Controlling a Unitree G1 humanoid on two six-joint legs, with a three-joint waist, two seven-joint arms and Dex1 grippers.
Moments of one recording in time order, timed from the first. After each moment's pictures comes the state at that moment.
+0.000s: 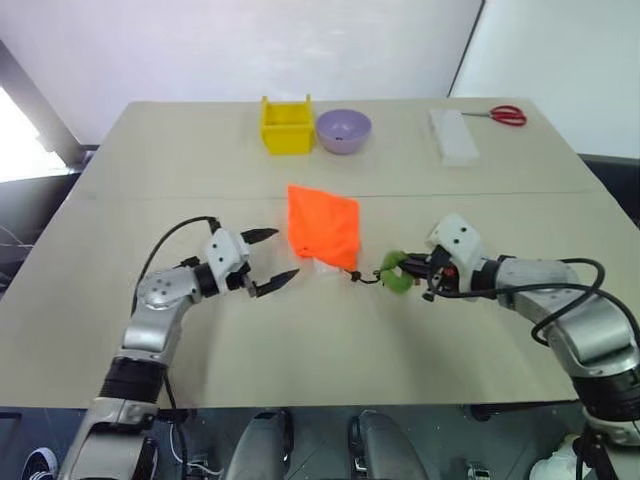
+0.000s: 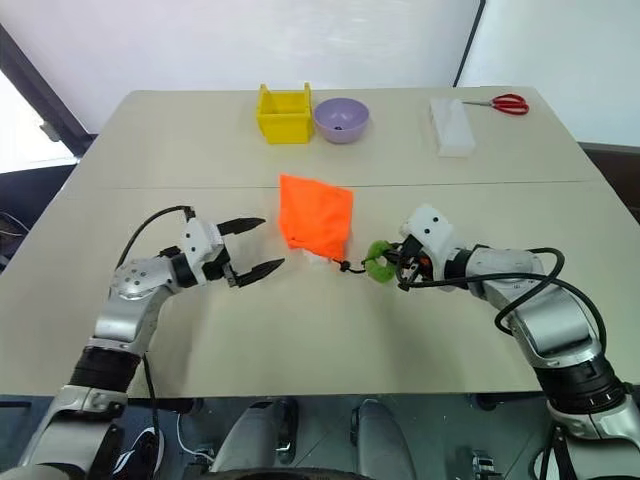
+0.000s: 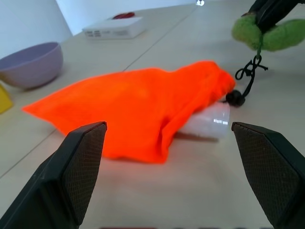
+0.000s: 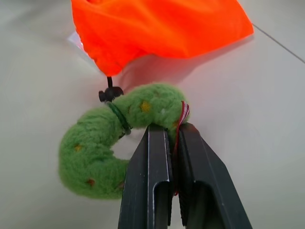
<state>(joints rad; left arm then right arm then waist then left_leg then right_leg) -0.40 0.43 -0.07 0.20 -0.21 -0.16 -0.97 -0.35 -0.80 0.06 -0.35 0.38 0.76 0.71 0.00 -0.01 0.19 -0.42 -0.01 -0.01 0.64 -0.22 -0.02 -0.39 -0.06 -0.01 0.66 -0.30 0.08</state>
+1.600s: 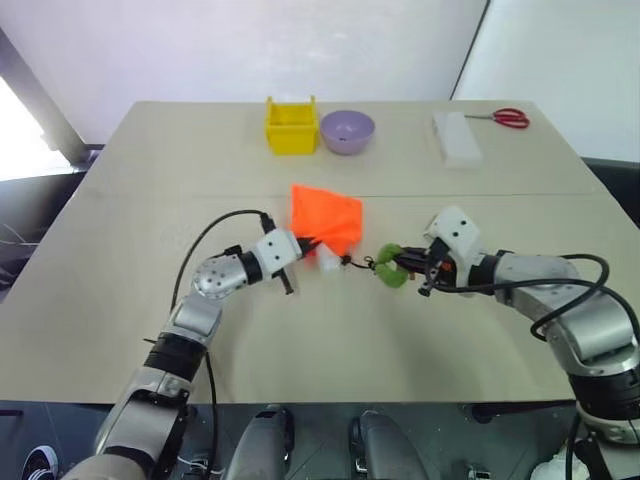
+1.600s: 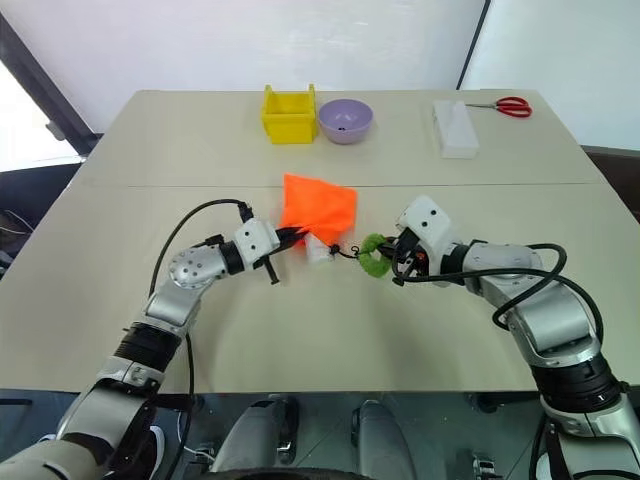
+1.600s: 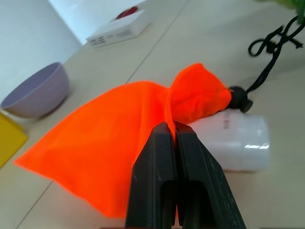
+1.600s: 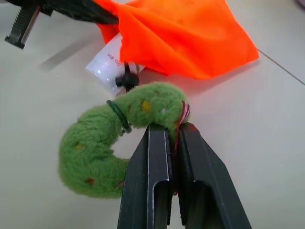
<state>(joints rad) -0.52 0.36 -0.17 0.33 0.02 -0.24 -0.74 -0.37 -0.76 0.03 -0.40 0.40 0.82 0.70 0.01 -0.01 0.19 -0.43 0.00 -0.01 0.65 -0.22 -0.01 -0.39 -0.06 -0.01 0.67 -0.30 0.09</state>
